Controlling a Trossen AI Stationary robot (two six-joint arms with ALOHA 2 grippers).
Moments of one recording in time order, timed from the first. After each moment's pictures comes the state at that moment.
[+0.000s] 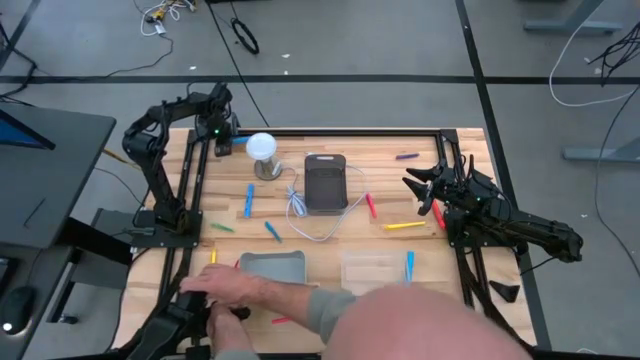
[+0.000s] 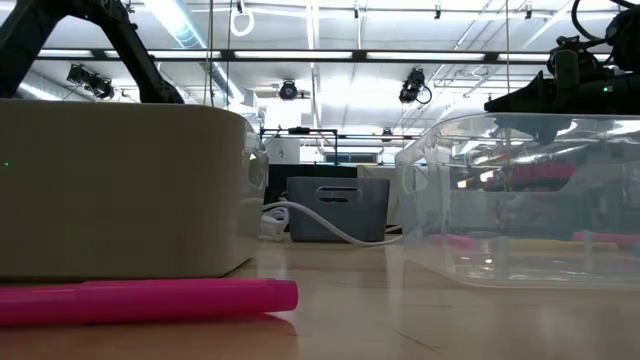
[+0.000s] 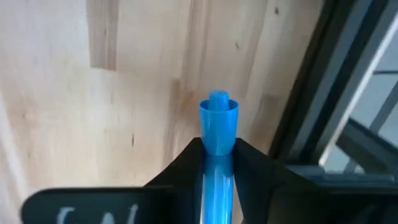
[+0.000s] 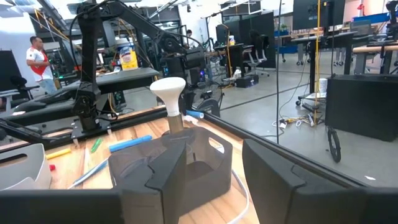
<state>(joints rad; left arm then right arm) 1.25 1.86 1.17 -0.73 0.05 -2.05 -0.37 0.01 0.02 0.03 0.09 0.12</state>
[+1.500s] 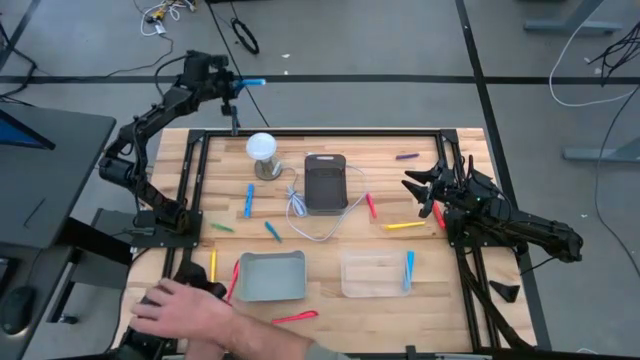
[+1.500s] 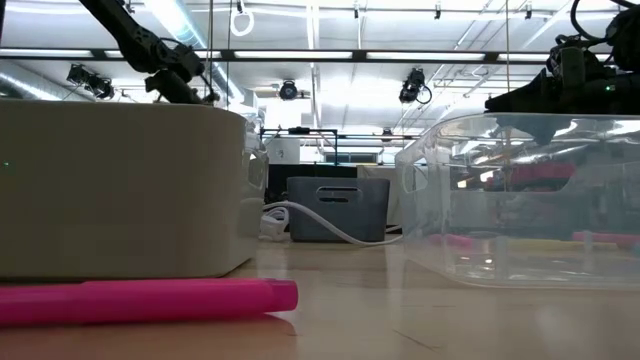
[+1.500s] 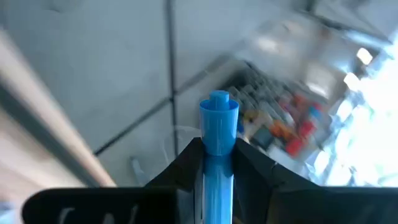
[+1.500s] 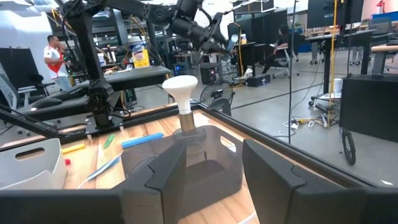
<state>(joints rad) 1.22 1.56 1.17 -0.08 0.24 -1.84 -0.37 0.01 0.02 0.03 0.04 0.12</state>
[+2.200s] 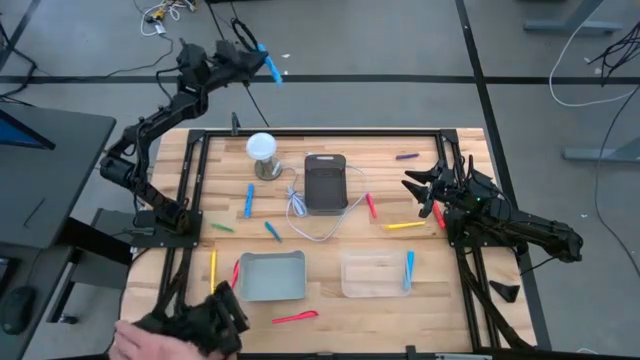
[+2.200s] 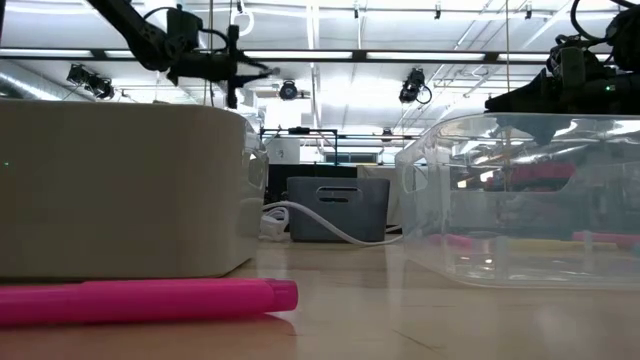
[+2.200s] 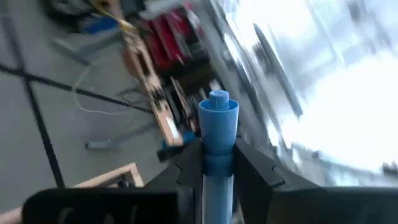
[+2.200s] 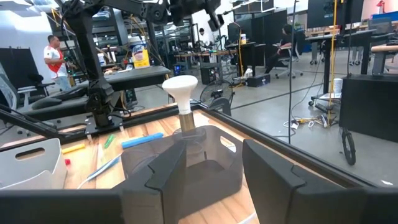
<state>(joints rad) 1.12 1.56 1.17 0.61 0.70 -1.23 -0.37 0.01 0.02 0.03 0.04 0.12</state>
